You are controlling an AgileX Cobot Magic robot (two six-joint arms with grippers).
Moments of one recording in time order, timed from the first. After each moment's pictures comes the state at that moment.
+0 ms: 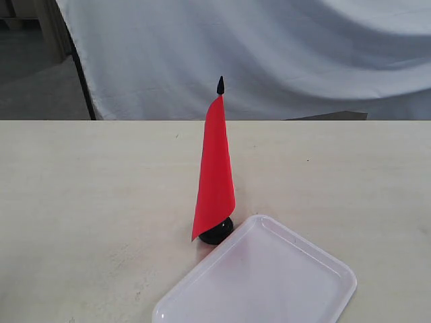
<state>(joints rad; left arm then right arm) -0.06 0.00 0.00 0.16 0.33 -0.25 0.04 0.00 0.00 -0.09 -0.36 0.29</state>
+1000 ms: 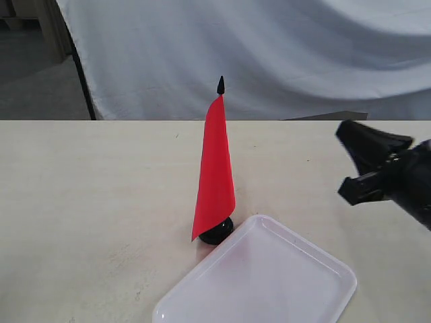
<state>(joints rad) -0.06 0.00 0.00 0.16 0.33 -0.25 0.04 1.47 -0.30 -0.56 -1.20 0.39</state>
